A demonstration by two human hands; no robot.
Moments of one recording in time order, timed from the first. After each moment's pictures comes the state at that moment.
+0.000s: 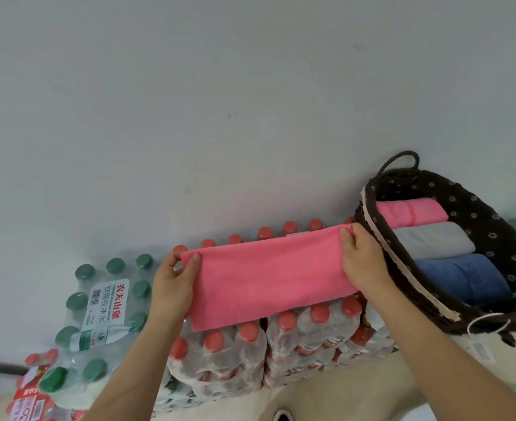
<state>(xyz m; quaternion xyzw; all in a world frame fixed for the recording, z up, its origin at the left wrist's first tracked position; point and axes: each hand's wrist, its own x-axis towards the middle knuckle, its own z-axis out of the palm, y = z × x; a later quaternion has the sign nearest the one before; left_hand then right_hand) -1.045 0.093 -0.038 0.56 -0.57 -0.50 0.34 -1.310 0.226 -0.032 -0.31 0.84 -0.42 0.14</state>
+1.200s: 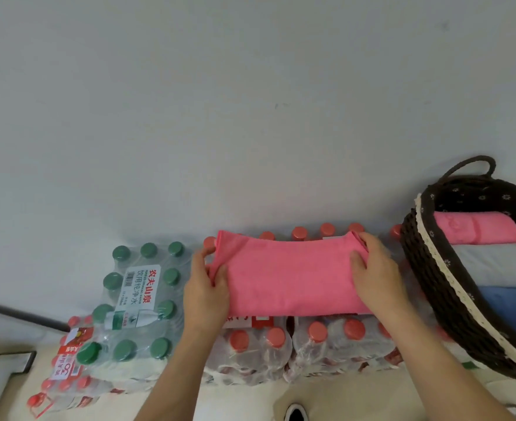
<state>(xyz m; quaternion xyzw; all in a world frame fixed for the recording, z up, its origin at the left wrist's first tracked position) -1.029 0.106 -0.043 0.59 -0.65 -0.36 0.32 -1.277 0.195 -0.054 -0.39 0.85 -0.33 0.16</state>
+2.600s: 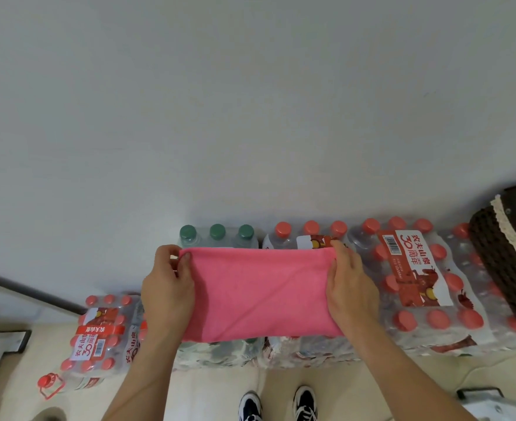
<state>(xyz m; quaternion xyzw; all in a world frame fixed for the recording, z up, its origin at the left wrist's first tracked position) -0.859 0.025 -0.060 0.67 -0.61 -0.29 0.32 -1.105 0.136 -0.082 -0.44 0.88 -0.15 0.06</state>
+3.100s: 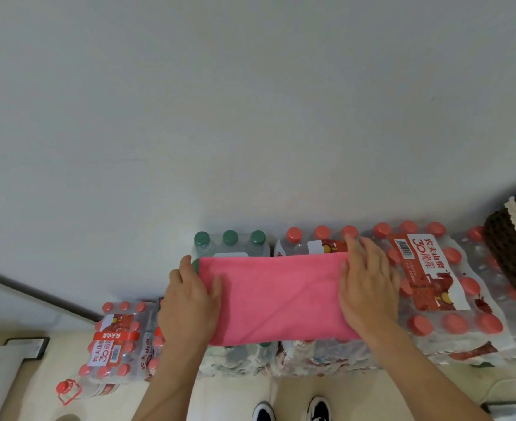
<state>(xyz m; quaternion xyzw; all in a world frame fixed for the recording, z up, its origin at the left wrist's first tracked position) -0.858 0.044 -0.055 0.67 -0.70 -0.17 0.14 -1.102 0.141 -0.067 -0.46 0.88 -0.12 -0.01</state>
